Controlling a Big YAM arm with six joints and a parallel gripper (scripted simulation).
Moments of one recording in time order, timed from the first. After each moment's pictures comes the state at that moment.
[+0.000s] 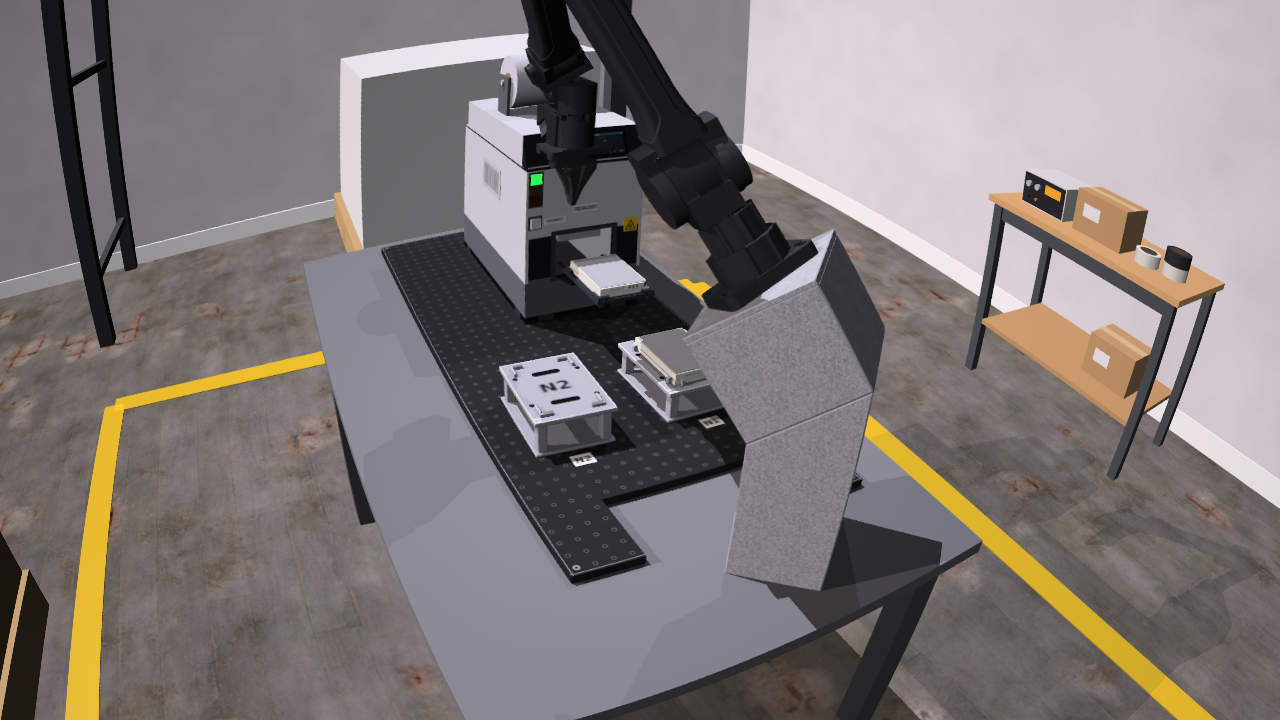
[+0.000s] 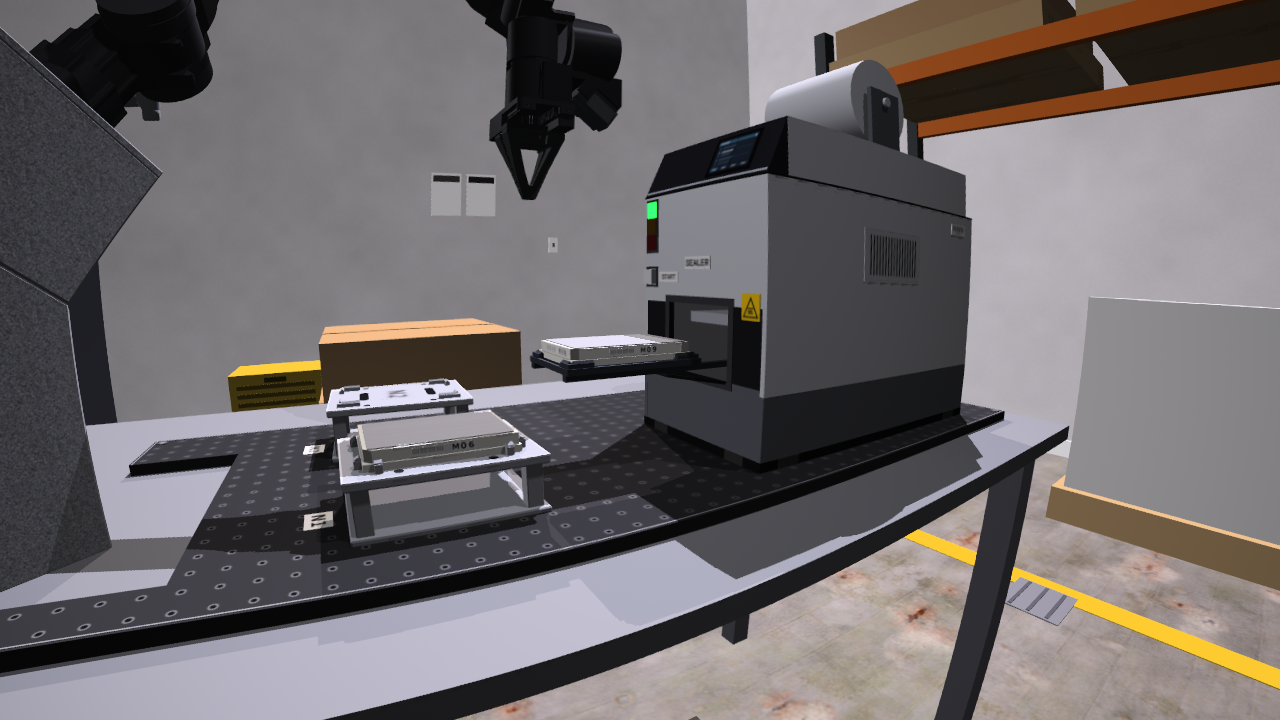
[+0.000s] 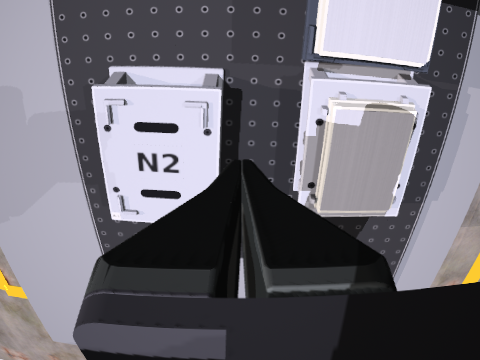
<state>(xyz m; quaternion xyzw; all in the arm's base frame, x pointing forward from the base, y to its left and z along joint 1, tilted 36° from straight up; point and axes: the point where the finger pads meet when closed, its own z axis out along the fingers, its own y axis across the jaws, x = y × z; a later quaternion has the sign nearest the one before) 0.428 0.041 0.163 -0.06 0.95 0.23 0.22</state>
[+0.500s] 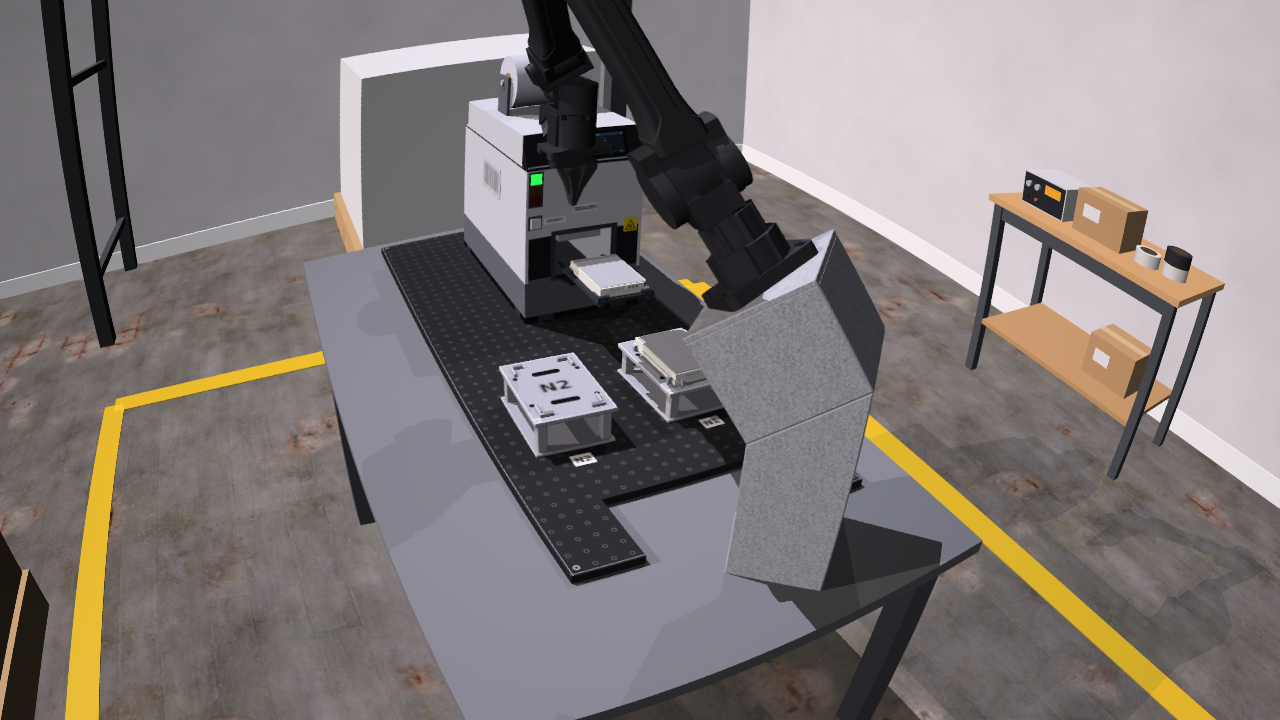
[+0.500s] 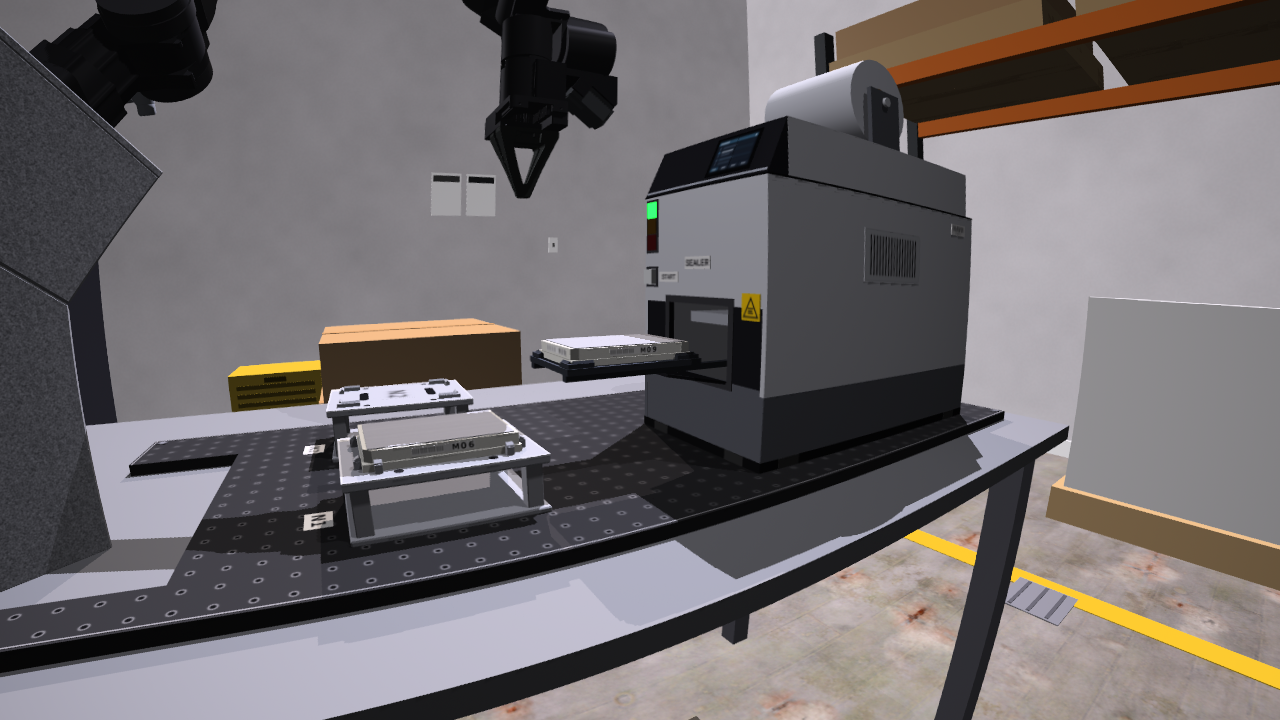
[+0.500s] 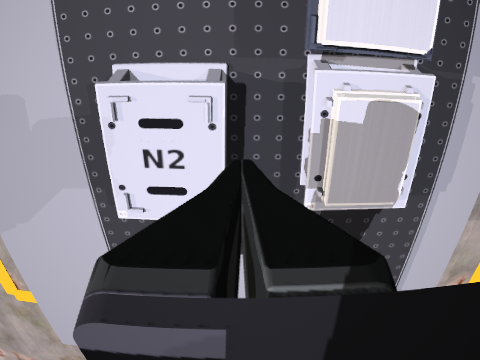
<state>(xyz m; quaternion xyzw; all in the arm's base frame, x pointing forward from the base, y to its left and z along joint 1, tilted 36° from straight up) 0.422 0.042 0.163 -0.05 0.95 0.23 0.22</state>
